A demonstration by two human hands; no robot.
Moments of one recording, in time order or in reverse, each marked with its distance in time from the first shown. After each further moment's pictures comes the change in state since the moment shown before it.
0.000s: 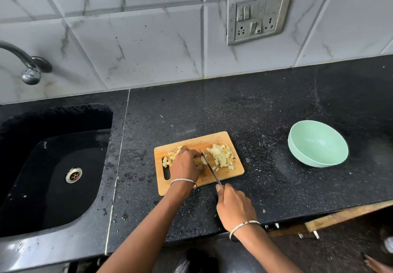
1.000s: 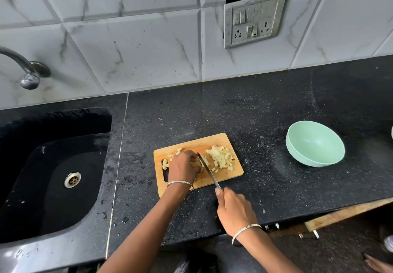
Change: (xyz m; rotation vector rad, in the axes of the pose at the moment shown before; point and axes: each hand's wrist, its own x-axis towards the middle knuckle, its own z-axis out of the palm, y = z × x) left_hand 0.001 -0.007 -0.004 -0.086 0.020 0.023; right_hand -0.004 0.005 0.004 0.046 -0.048 -0.025
